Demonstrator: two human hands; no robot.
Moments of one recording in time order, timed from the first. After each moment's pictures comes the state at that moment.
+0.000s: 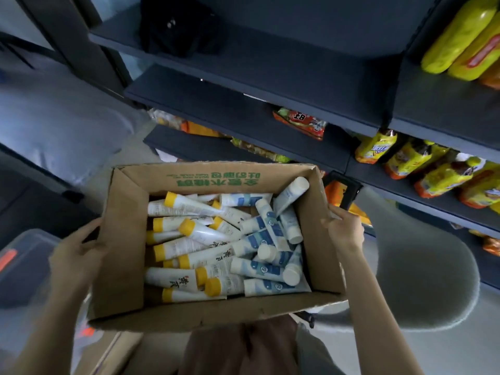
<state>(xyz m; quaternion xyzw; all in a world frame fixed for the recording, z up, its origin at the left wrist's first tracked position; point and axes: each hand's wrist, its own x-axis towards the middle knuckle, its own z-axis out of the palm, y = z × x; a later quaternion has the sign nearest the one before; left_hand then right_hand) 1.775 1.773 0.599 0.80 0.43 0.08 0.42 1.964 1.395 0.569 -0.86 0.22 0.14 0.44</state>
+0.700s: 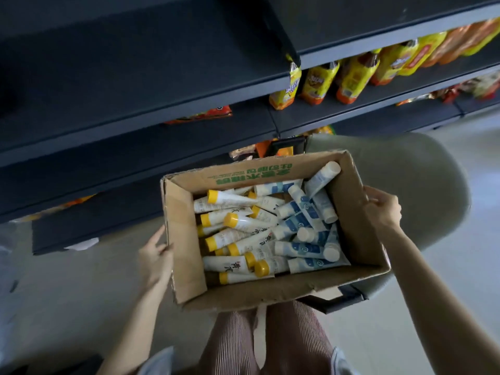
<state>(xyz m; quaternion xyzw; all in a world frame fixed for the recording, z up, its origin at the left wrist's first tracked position) 2.096 1.737 0.465 0.86 0.22 -0.16 0.44 2.001 1.335 0.486 -0.73 0.56 0.01 0.38</state>
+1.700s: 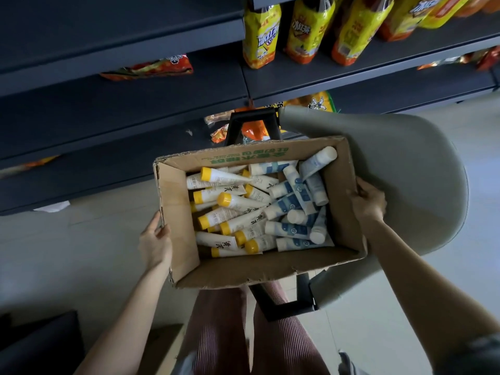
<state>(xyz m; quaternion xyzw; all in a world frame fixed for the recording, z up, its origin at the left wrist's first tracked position) 2.068 1.600 0.371 0.86 0.28 -0.16 0.40 1.996 1.202 0.367 -0.73 0.55 0.07 0.40</state>
